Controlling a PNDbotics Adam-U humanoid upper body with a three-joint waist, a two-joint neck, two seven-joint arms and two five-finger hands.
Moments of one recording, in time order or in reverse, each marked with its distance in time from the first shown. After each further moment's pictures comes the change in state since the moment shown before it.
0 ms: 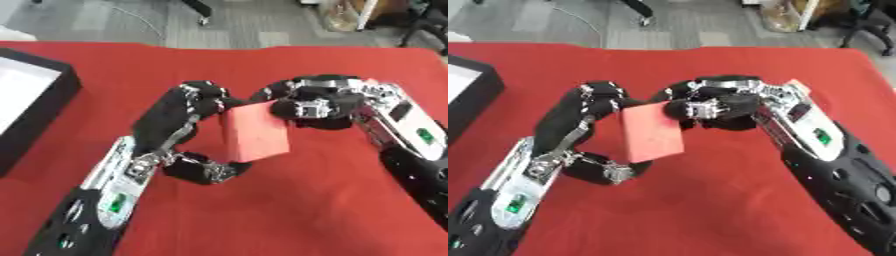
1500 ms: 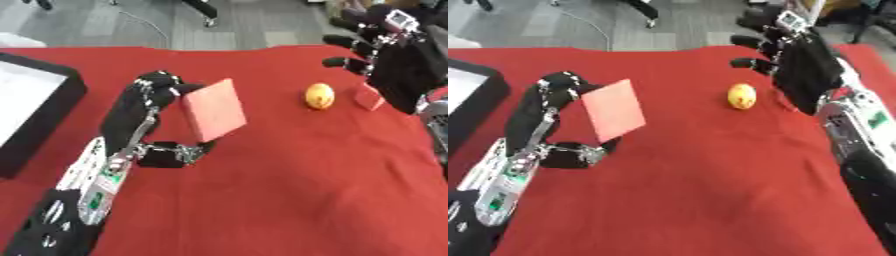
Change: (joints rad) left arm 0.162 0.181 0.213 -0.046 -0.122 0.155 0.177; right arm 0.162 -0.023 -0.261 -0.109 -0.146 -0.225 -0.766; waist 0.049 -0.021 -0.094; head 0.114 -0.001
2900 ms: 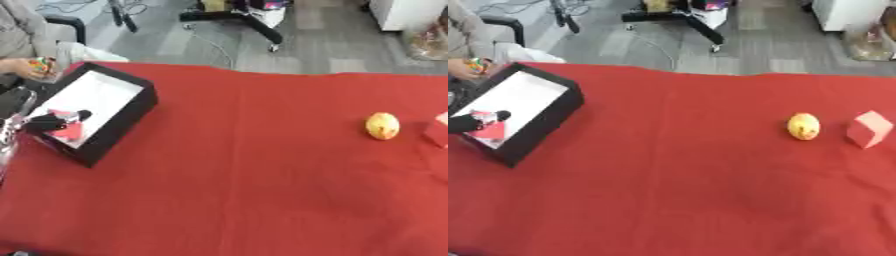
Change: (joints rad) left arm 0.070 0.479 0.376 0.392 0.185 0.539 -0.459; right arm 0.087 0.007 -0.072 -0.003 0.205 -0.133 0.091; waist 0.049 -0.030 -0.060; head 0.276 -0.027
